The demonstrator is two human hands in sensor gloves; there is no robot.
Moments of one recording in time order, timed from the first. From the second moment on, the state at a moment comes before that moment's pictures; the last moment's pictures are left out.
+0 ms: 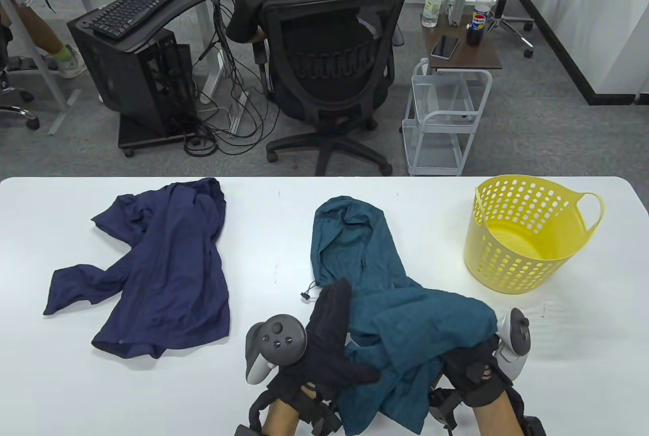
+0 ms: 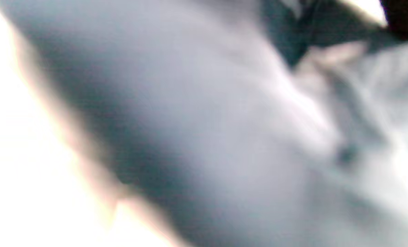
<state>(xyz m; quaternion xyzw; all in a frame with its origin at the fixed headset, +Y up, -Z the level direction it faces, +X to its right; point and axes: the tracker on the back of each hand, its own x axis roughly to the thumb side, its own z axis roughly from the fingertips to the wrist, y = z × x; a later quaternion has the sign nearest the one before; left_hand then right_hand) -0.063 -0.714 -0.294 -0.15 -0.31 0.48 0.81 0.211 -0.709 -0.298 0.24 0.04 0.52 0.82</state>
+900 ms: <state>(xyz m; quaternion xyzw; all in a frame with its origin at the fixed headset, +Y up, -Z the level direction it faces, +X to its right) -0.088 -0.651 -0.257 0.25 -0.27 0.31 0.88 0.233 -0.714 -0.304 0.25 0.11 0.62 0.74</state>
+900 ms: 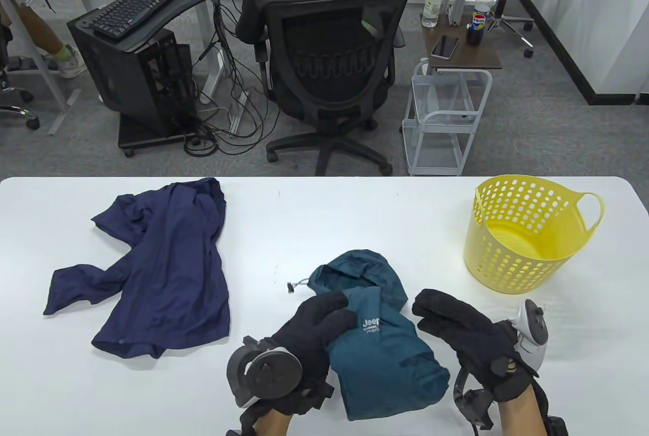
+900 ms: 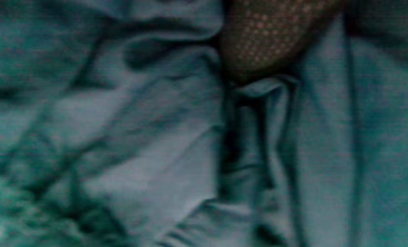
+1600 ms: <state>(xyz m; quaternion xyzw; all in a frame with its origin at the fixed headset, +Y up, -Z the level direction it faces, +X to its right) -0.067 -0.677 -0.276 0.03 -0.30 0.46 0.84 0.202 -0.723 -0.304 0.28 0.13 0.72 0.62</state>
